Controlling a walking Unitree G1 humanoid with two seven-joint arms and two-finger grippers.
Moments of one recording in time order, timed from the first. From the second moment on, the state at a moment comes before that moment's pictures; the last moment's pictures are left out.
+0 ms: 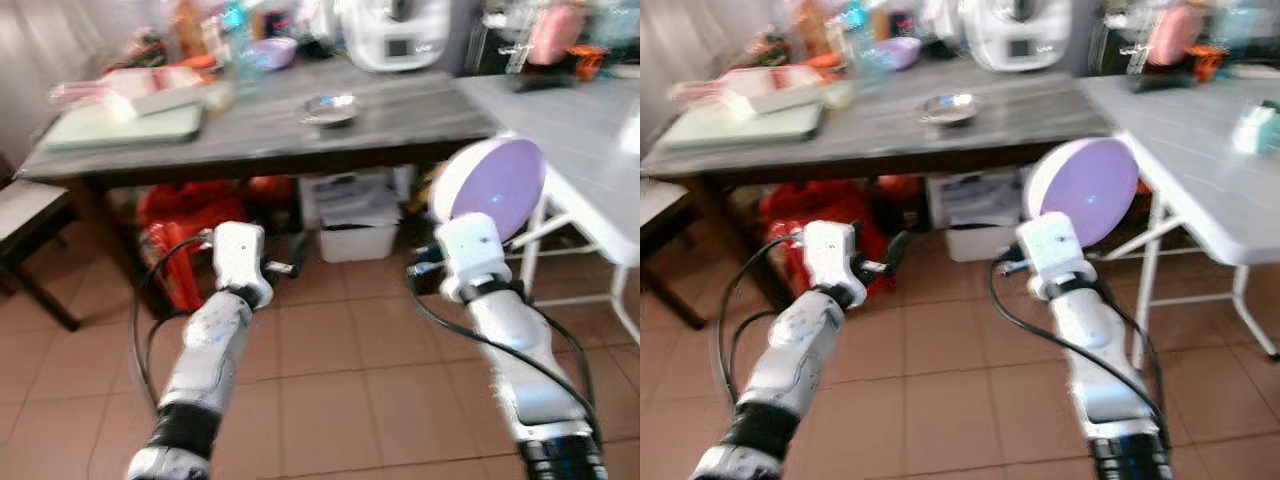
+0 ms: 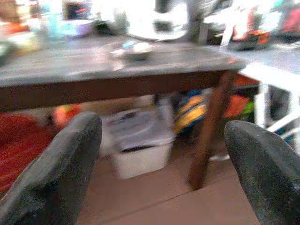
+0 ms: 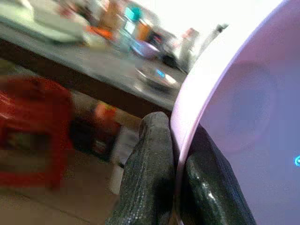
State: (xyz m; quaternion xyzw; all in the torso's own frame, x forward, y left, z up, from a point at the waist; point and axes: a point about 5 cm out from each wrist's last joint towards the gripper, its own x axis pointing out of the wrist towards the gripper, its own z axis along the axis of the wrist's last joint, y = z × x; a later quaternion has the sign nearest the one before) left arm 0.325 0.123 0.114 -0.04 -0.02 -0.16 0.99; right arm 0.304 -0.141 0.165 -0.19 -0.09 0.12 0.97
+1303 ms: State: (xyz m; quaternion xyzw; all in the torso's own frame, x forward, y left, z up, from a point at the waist) left arm 0.317 0.095 0.116 -0.07 -0.03 -0.23 0.97; right arm 0.299 -0.146 0.153 -0.20 -0.07 0.12 0.97
